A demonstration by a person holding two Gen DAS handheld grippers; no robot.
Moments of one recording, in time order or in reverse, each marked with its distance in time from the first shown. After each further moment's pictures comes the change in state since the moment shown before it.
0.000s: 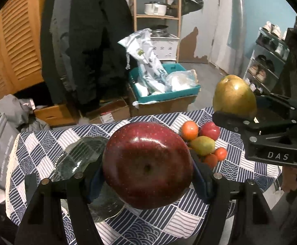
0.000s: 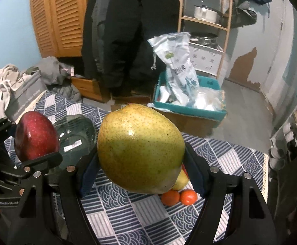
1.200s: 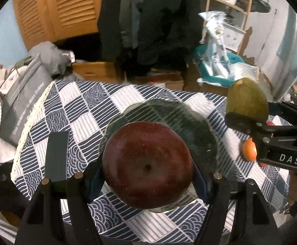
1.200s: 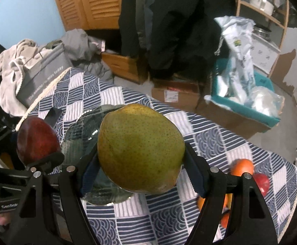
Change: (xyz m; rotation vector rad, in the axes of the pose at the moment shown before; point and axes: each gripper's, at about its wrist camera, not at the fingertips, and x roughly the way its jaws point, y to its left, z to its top) left arm 0.043 0.146 -0.056 -0.258 0.161 0.194; right arm 0.120 0.124 0.030 -0.094 0.170 0.185
